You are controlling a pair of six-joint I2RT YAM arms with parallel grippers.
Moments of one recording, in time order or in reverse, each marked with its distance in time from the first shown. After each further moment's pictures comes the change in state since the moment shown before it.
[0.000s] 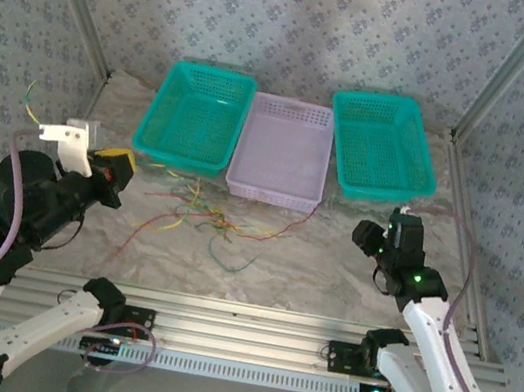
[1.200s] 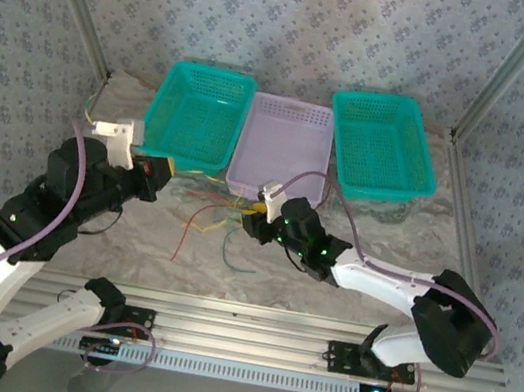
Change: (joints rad) left arm 0.000 0.093 -0.138 0.118 0.174 -0.170; right arm 0.686 0.663 0.111 0.835 -0.021 -0.373
